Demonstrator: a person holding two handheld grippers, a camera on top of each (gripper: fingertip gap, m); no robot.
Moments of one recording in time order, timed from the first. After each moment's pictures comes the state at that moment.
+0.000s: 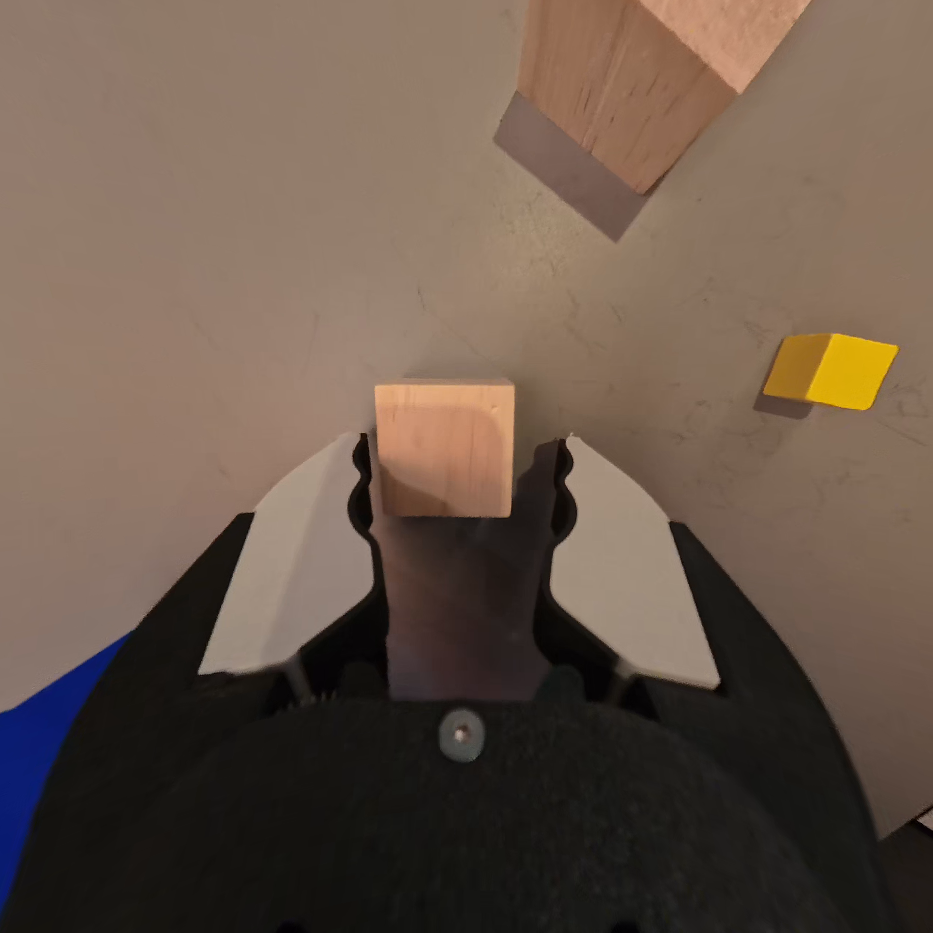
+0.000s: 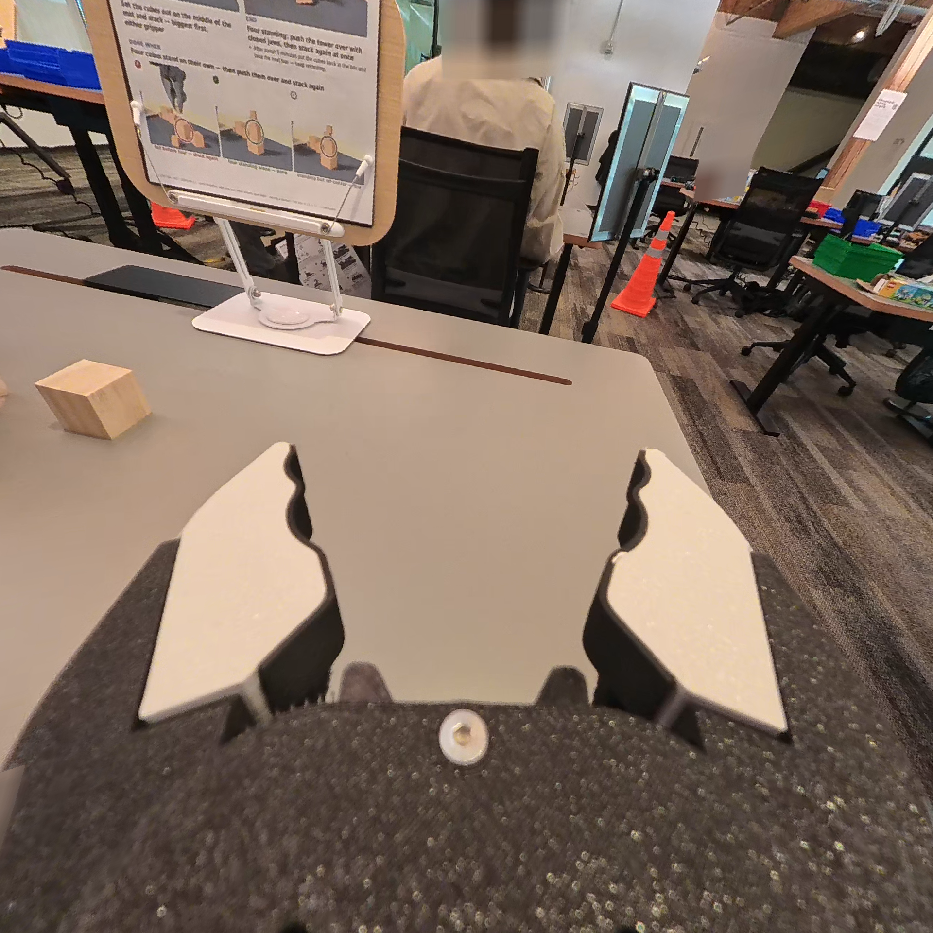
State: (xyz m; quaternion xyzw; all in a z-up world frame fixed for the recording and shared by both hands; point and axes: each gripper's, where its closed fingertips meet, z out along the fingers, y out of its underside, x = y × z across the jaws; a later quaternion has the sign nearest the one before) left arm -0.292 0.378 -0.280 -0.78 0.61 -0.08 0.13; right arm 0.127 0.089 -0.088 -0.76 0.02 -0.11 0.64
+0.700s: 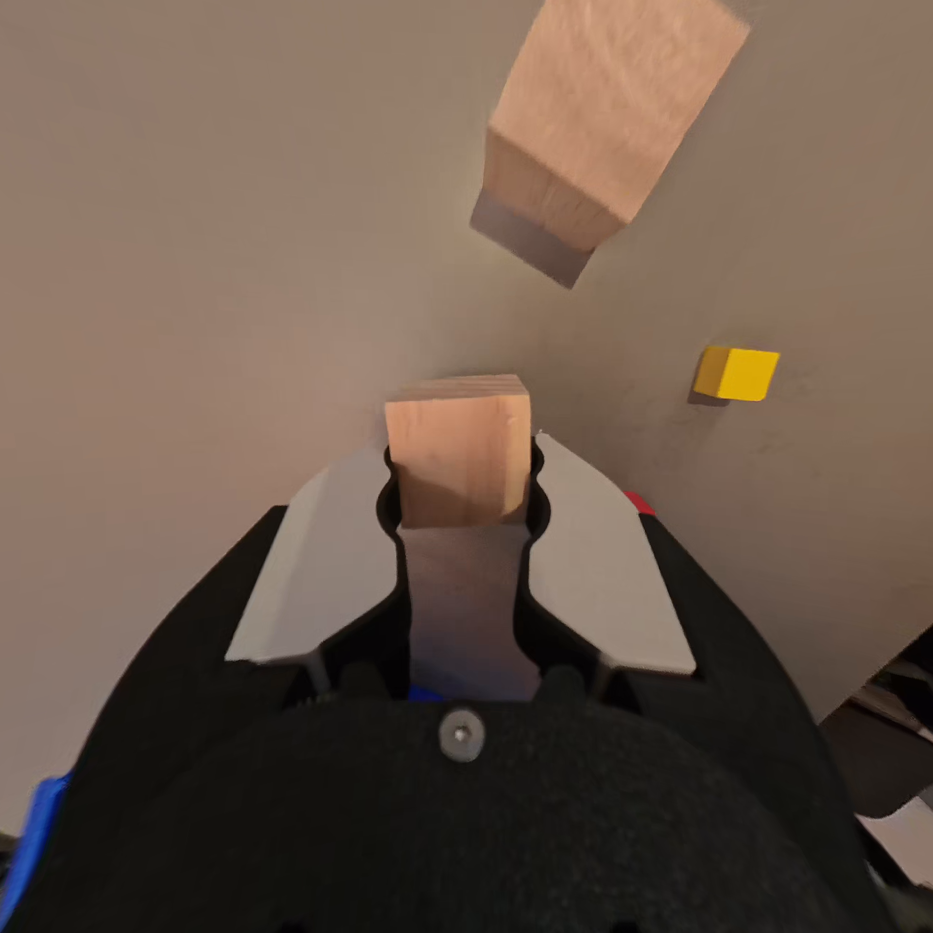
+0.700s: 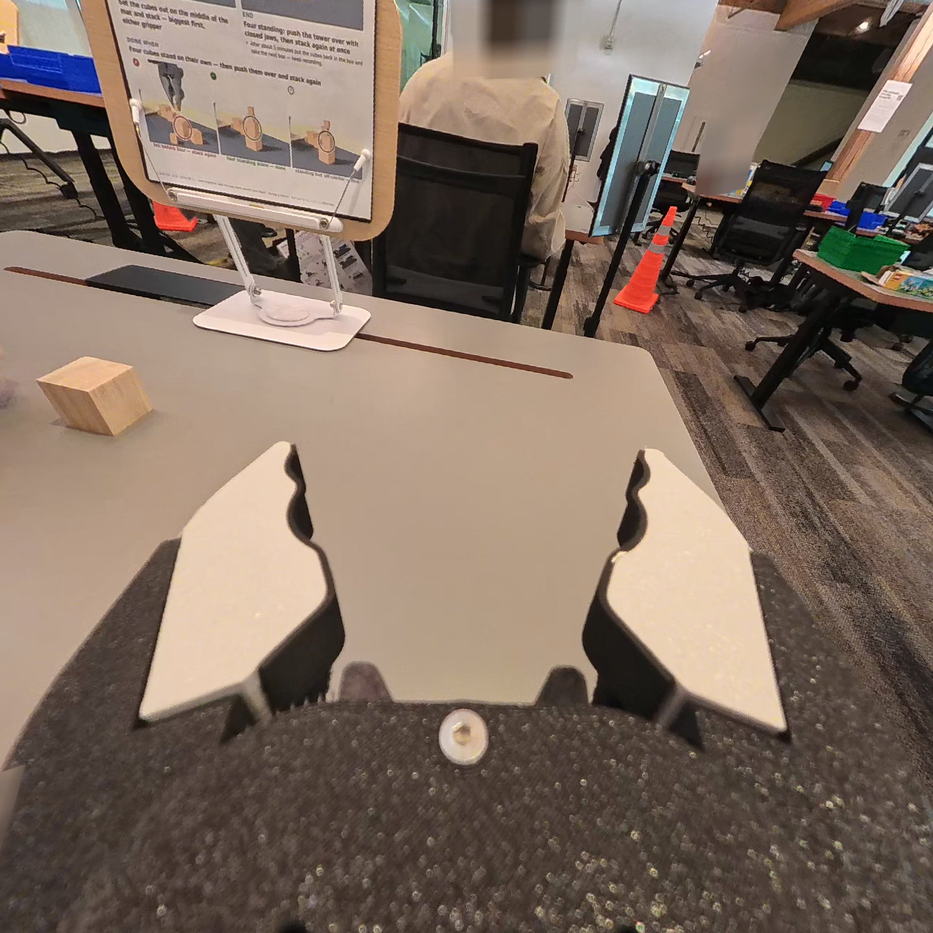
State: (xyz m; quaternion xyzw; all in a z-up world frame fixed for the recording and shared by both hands) left arm -0.277 0.382 -0.240 -0.75 0.65 -0.07 0.09; right arm 0.129 0.085 -0.094 -0.76 0.03 -0.11 0.64
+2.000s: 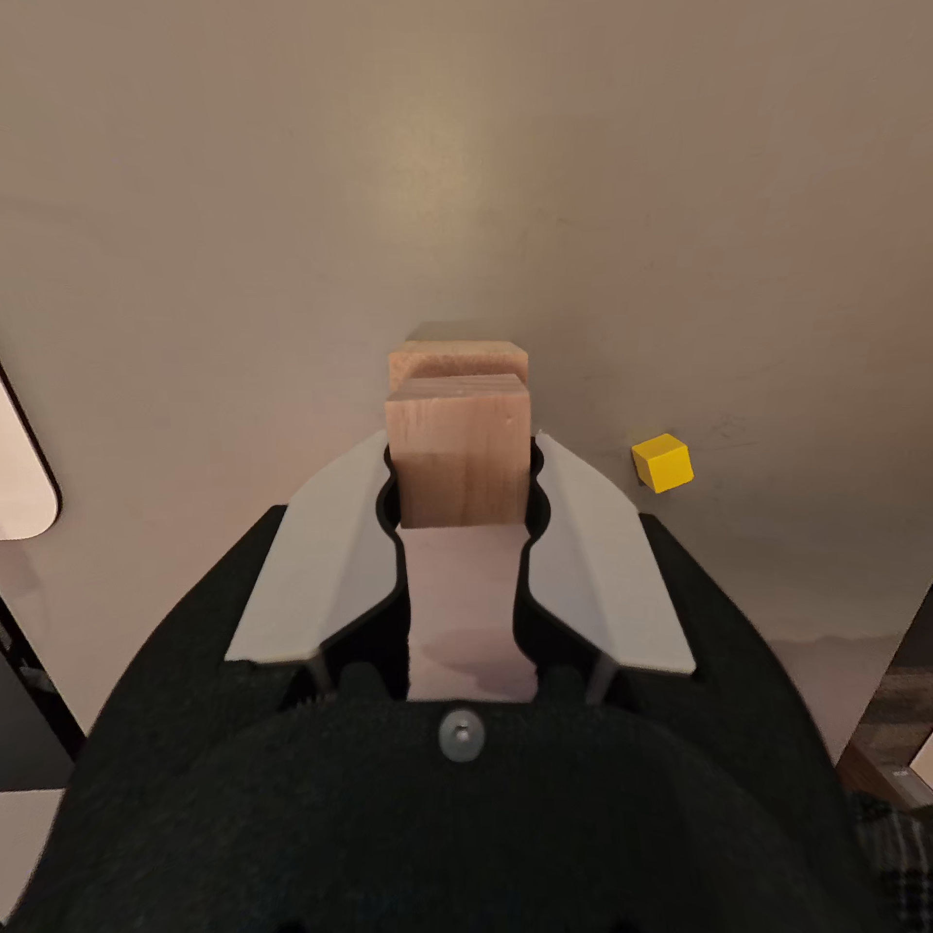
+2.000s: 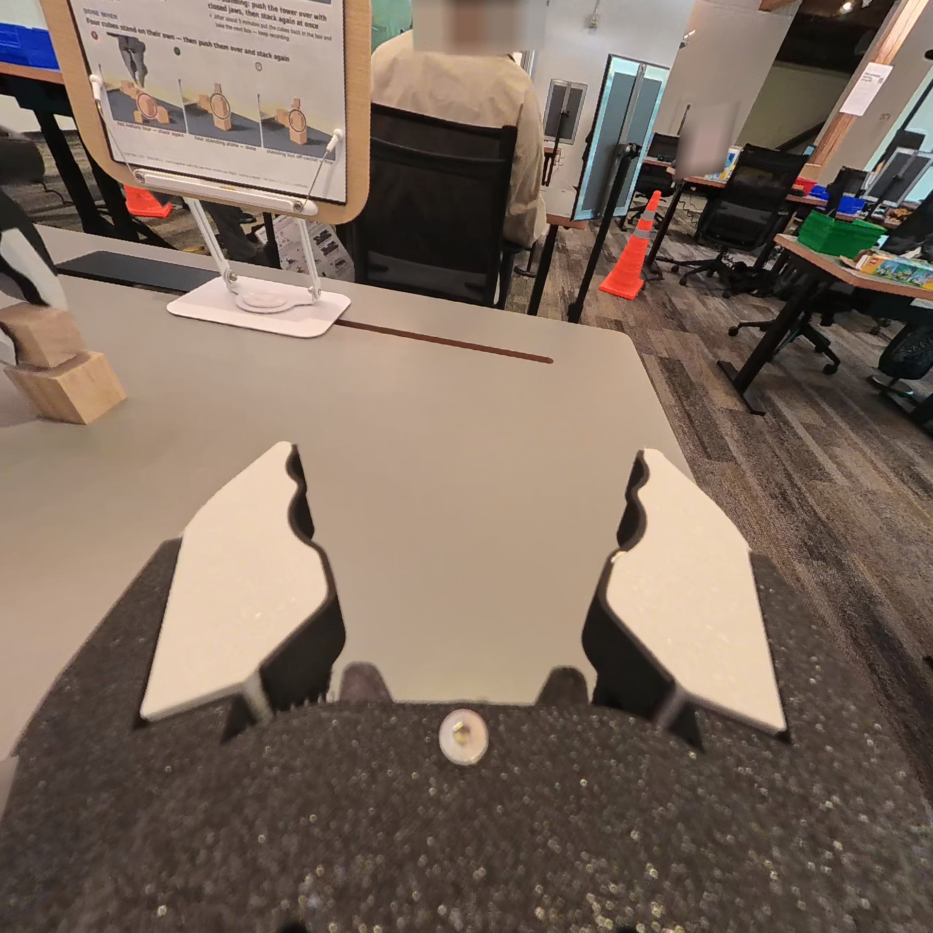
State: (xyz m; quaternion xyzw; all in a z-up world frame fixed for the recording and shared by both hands) left arm -0.175 0.356 -0.227 -0.57 0.82 -0.09 0.04; right arm 0.142 0.072 -0.096 -0.76 0.04 -0.12 0.63
